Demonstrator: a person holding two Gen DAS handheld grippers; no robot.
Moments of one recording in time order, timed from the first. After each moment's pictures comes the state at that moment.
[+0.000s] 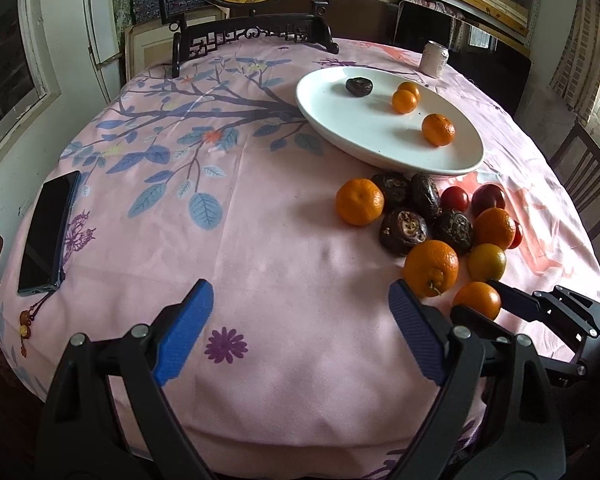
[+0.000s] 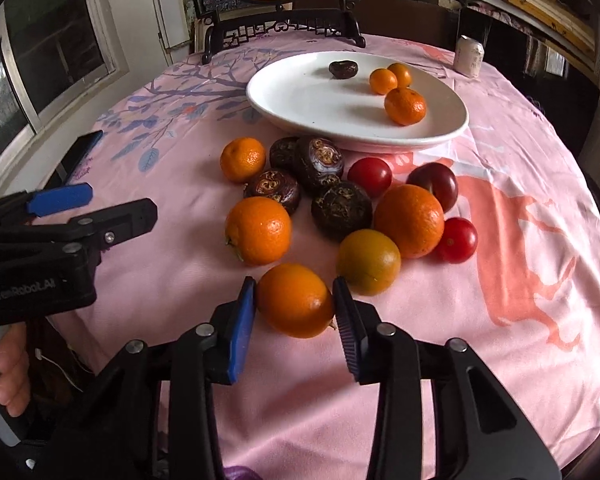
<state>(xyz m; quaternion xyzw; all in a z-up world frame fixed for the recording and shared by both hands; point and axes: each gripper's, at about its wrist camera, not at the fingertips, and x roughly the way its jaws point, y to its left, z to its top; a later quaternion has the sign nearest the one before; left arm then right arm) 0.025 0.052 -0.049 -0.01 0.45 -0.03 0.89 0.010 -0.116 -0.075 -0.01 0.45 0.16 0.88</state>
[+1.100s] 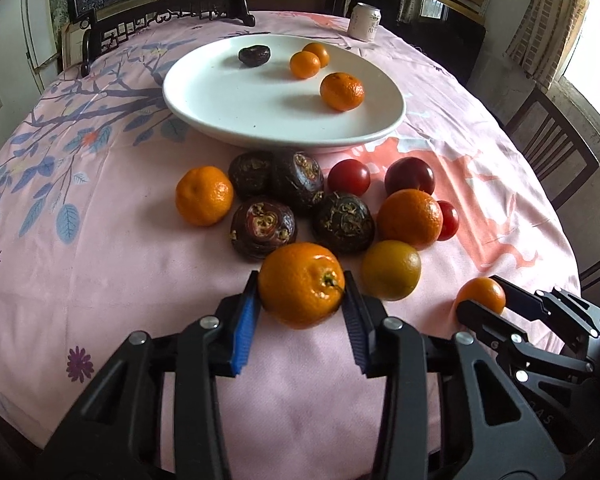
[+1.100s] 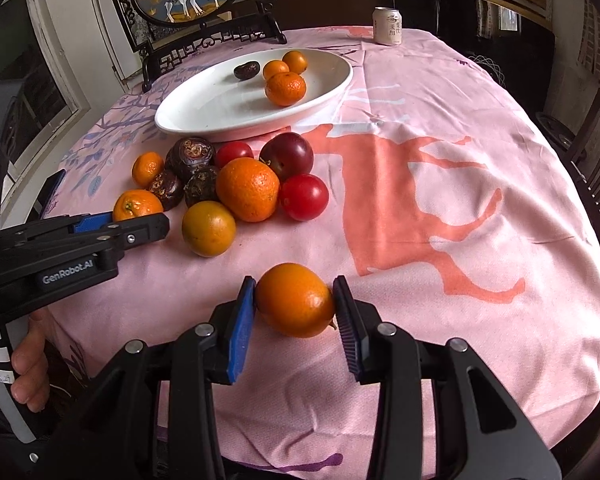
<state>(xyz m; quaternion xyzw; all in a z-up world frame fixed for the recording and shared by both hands) 0.047 -0.029 -0.068 0.00 0.48 -0.12 0.87 0.000 -0.202 -0.081 0.04 0.46 0.10 0.88</state>
